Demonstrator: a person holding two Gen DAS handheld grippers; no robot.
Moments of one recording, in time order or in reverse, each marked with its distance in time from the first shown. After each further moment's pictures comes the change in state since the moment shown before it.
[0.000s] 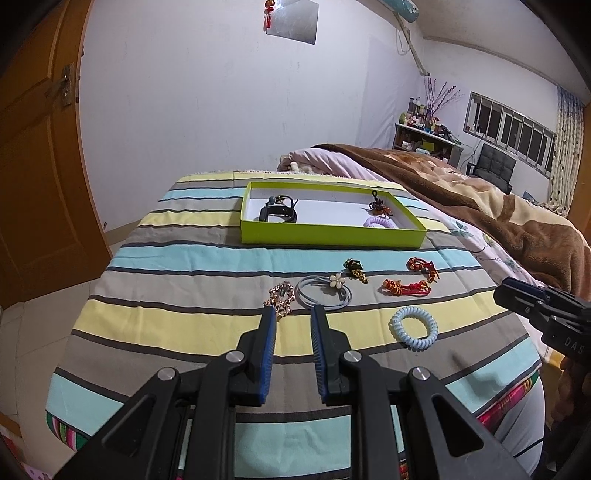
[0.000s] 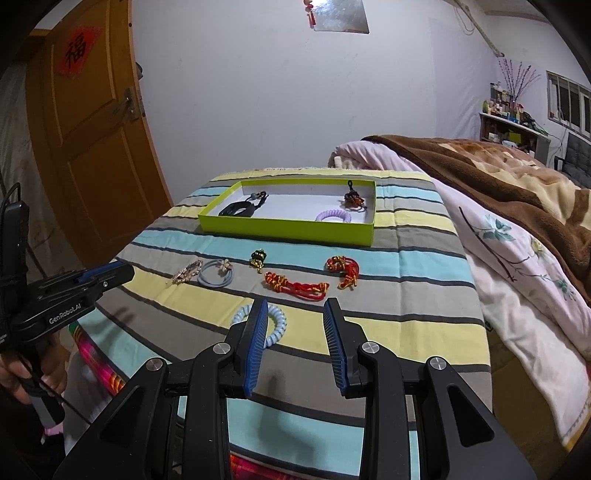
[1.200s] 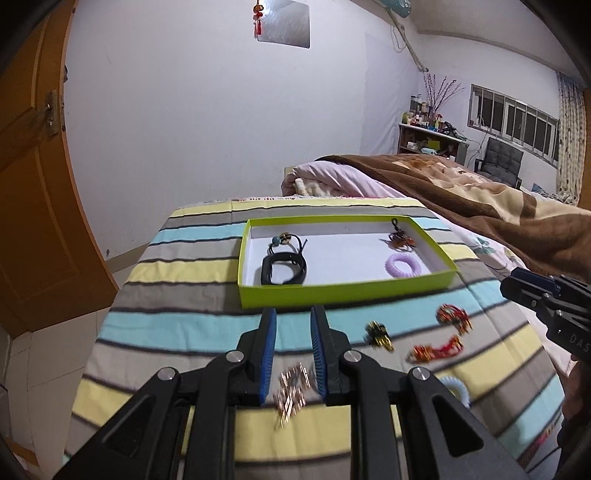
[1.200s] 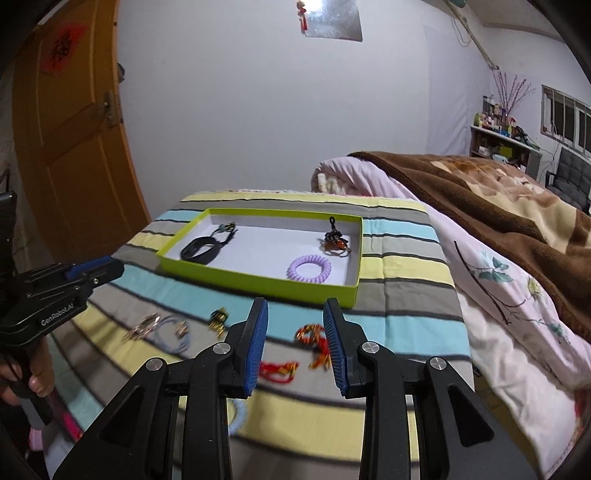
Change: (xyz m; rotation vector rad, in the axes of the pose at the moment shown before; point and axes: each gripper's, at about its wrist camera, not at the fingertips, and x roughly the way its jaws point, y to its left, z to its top) left arm 0.045 0.000 0.062 0.069 -0.028 0.039; right arm 0.039 -0.013 0.054 -0.024 -0.048 -0.077
